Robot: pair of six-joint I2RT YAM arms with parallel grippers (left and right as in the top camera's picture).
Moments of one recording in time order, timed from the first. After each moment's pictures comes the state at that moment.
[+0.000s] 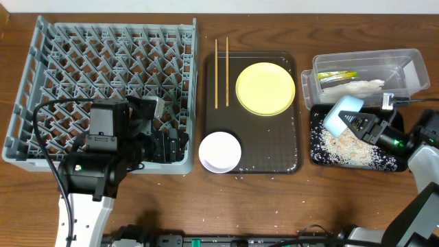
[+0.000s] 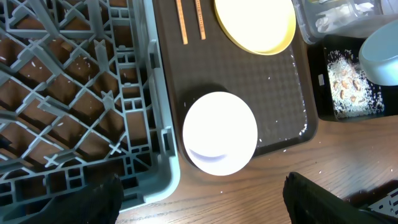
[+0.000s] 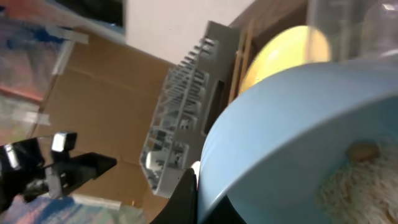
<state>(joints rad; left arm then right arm) -0.10 1.00 1.04 -1.02 0.41 -0.11 -0.56 1.54 0.79 -0.43 -1.41 -0.01</state>
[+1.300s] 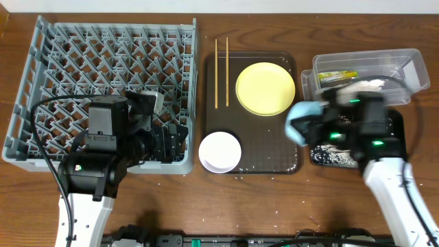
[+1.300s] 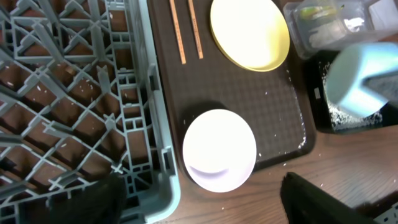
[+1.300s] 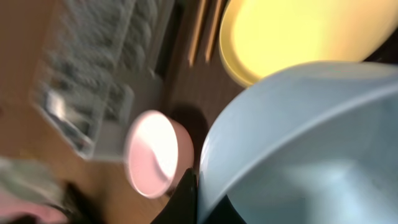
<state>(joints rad) -0.10 1.00 1.04 -0.95 0.41 -0.11 0.07 1.24 0.78 -0.47 -0.69 0.22</state>
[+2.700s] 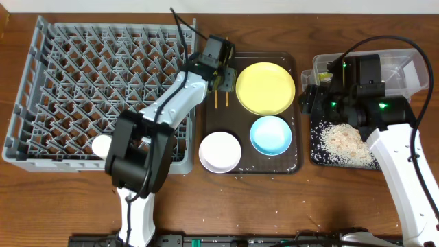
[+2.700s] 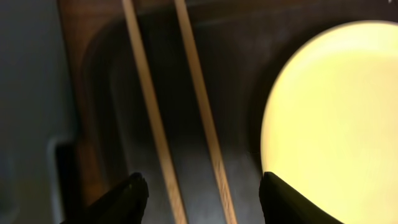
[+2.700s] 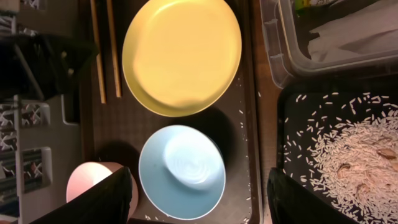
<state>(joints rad) -0.42 2.10 1.56 -0.45 0.00 -0.19 0.14 1.39 1.24 -0.87 -0.21 0.38</state>
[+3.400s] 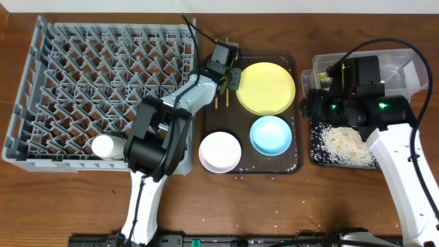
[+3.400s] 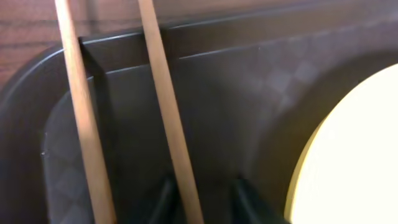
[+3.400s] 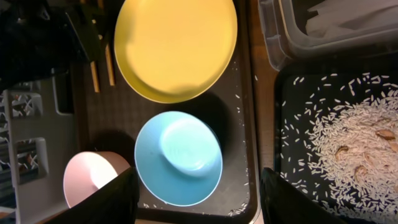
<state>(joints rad) -0.43 2.28 1.58 -0.21 -0.01 -0.20 0.14 1.39 1.24 -0.92 -0.21 0.38</state>
